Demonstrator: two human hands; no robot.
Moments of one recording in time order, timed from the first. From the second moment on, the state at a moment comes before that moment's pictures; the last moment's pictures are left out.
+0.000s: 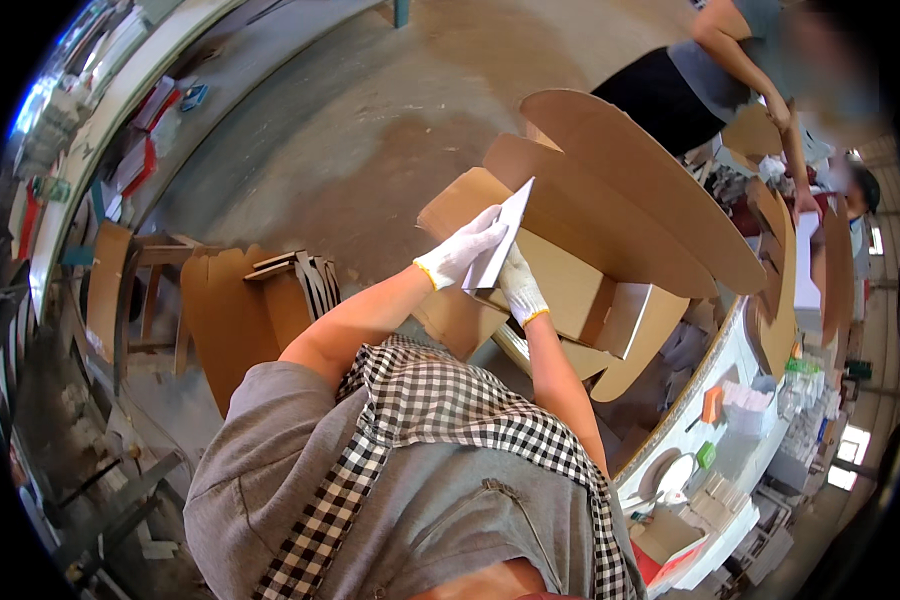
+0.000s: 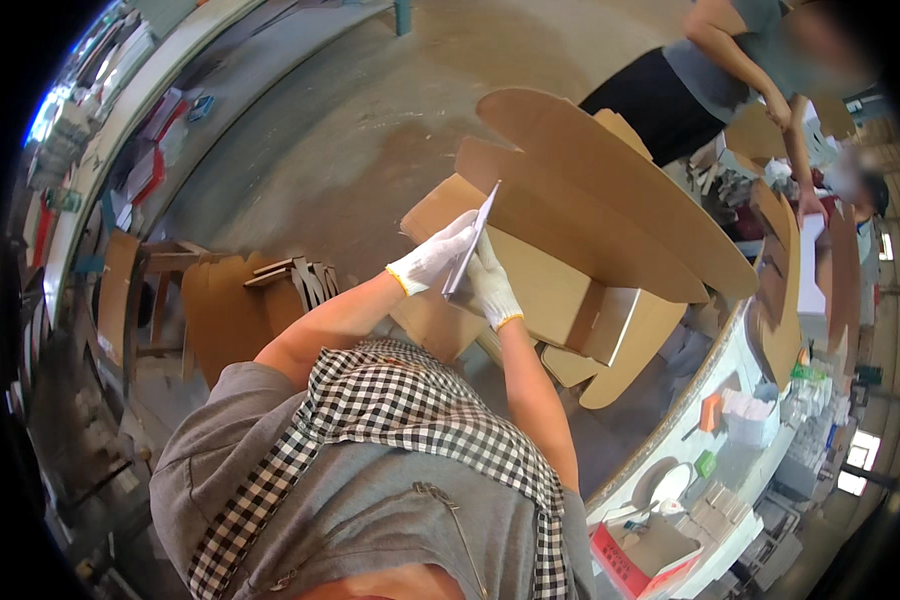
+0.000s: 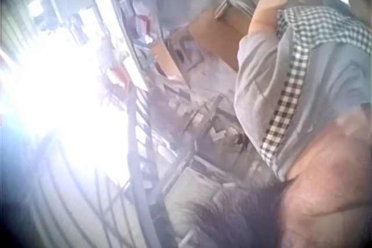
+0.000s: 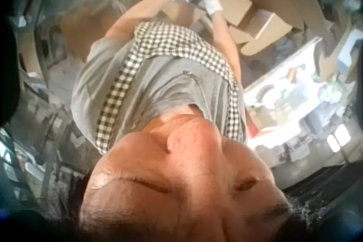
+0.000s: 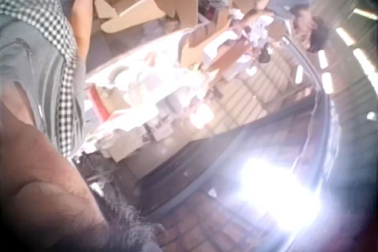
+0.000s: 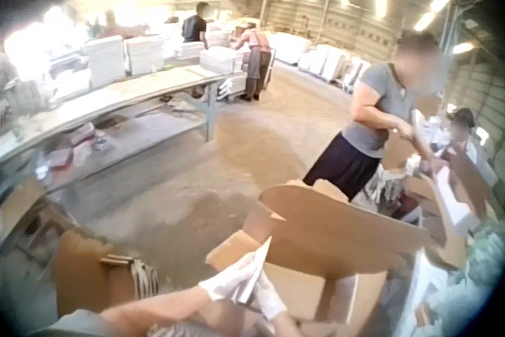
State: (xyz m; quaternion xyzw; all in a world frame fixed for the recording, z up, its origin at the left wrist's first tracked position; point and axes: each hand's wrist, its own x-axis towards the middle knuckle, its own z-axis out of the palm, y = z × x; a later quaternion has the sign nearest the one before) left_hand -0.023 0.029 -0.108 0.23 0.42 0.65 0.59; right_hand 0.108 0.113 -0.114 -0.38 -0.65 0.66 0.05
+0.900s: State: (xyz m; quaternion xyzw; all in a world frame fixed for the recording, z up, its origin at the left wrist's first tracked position) left_hand 0.008 0.035 -0.082 0.14 0.52 0.63 0.56; right_hand 0.127 0.137 -0.108 -0.41 -0.37 0.83 0.05
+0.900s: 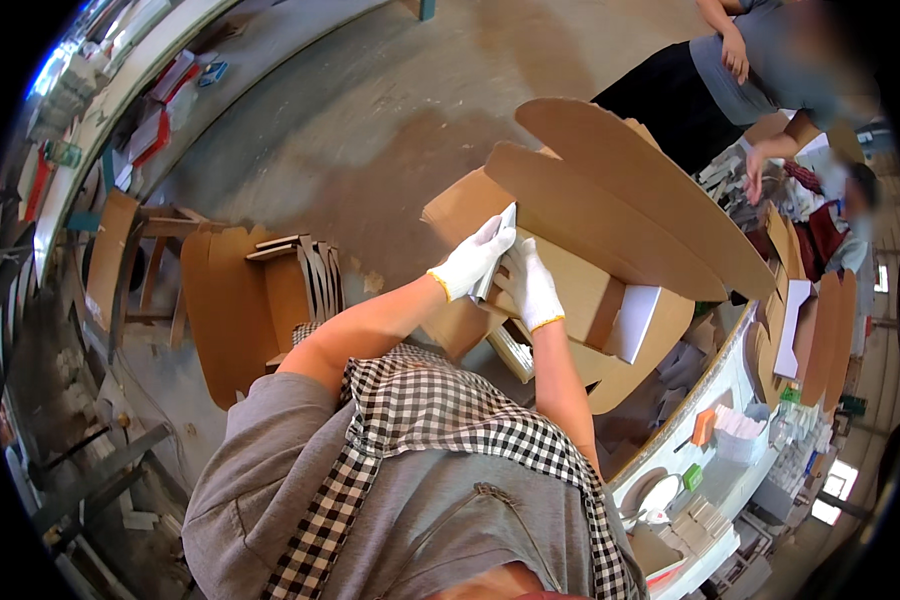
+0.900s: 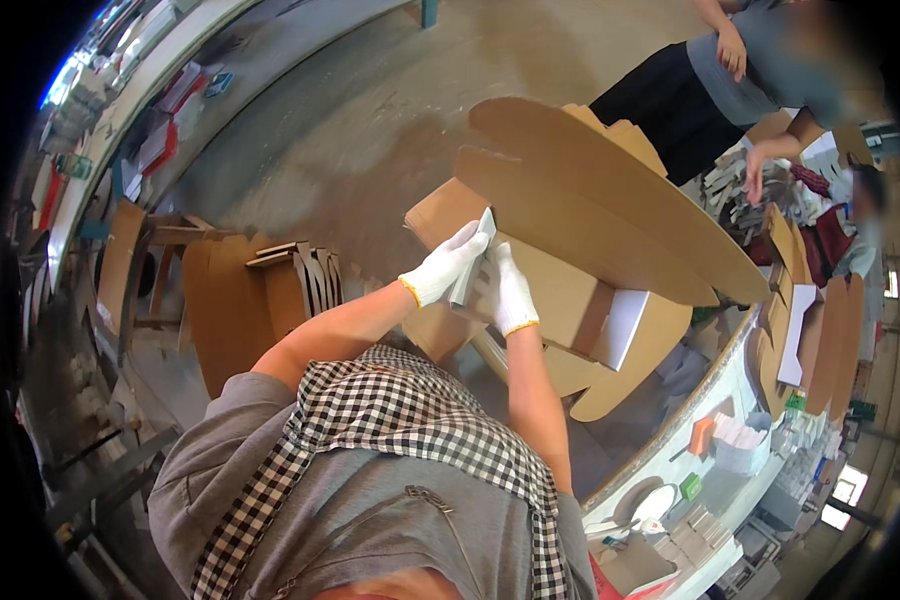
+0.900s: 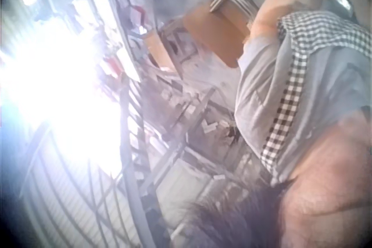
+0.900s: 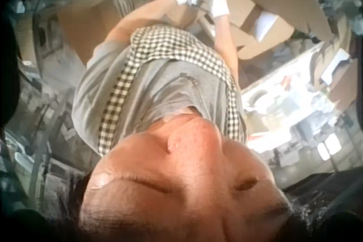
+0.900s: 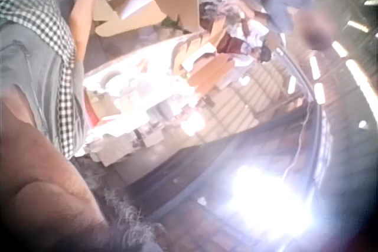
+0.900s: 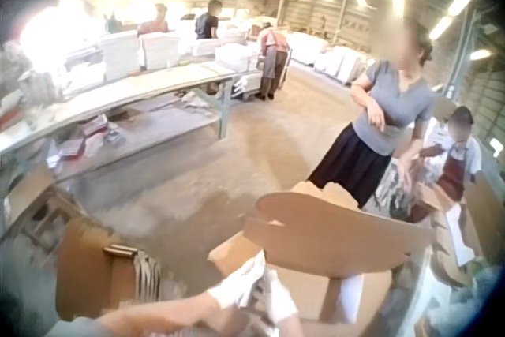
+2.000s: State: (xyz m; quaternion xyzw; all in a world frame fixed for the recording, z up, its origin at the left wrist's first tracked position) left_hand -0.005 0.063 -0.114 0.36 0.59 0.52 0.50; right_hand 0.115 0.145 -0.129 -0.36 -0.43 0.82 0.13
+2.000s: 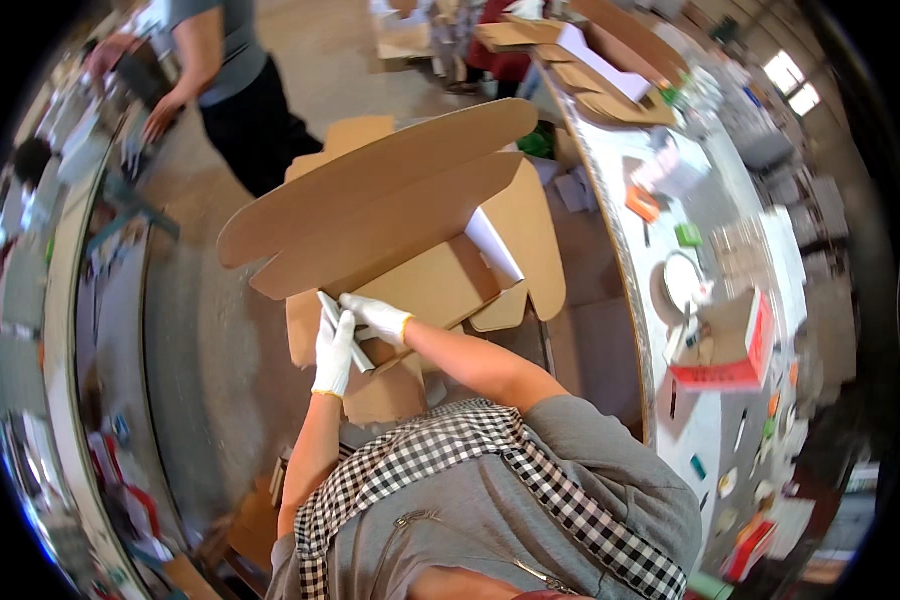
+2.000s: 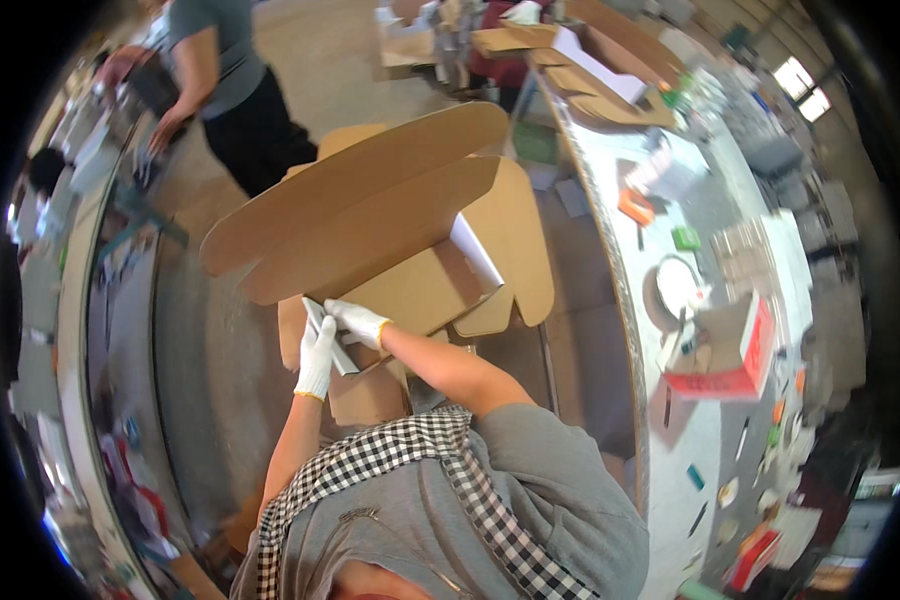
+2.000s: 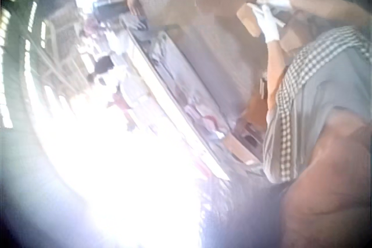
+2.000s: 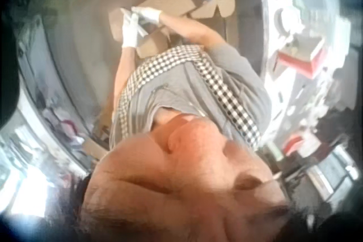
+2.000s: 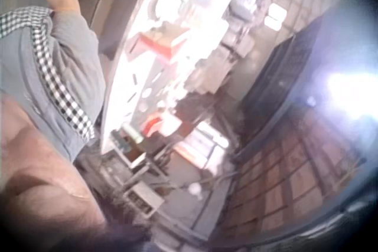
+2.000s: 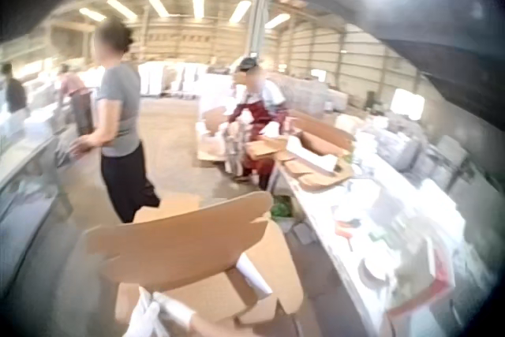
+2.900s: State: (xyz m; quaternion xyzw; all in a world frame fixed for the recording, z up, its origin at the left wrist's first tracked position) left_hand 0.038 0.059 -0.039 0.35 0.53 0.62 0.45; right_hand 0.129 0.060 -0.007 -0.20 -0.06 0.82 0.53
